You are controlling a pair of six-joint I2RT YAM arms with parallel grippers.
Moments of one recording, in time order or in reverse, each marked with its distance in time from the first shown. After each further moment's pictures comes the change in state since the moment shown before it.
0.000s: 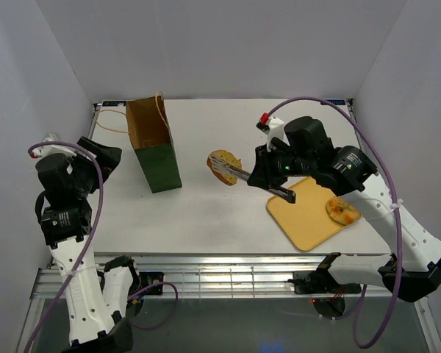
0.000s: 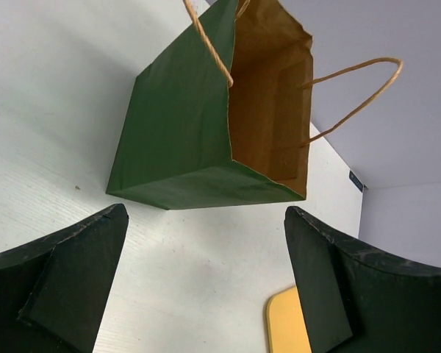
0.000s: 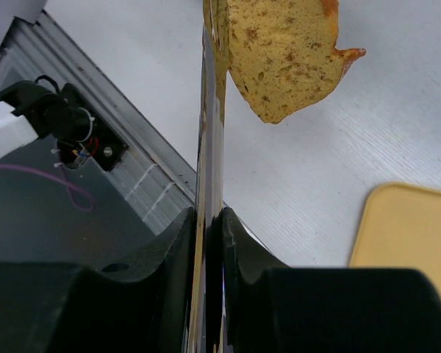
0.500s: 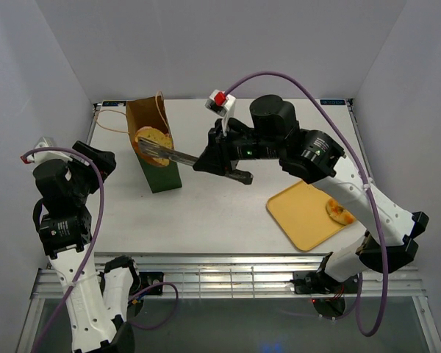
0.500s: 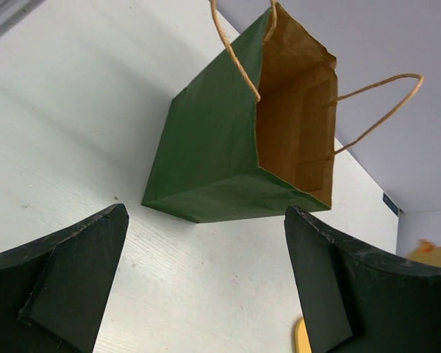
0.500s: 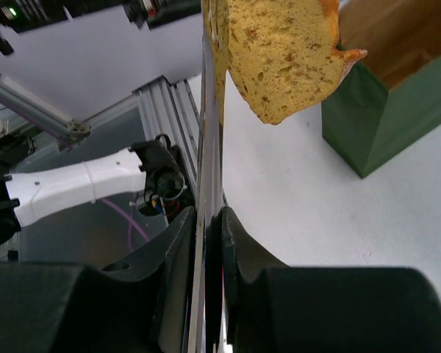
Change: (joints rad) left arm 0.000 -0.046 0.050 -0.055 -0.117 0.067; right arm 0.239 0.246 0.321 0.272 -0.133 -0.045
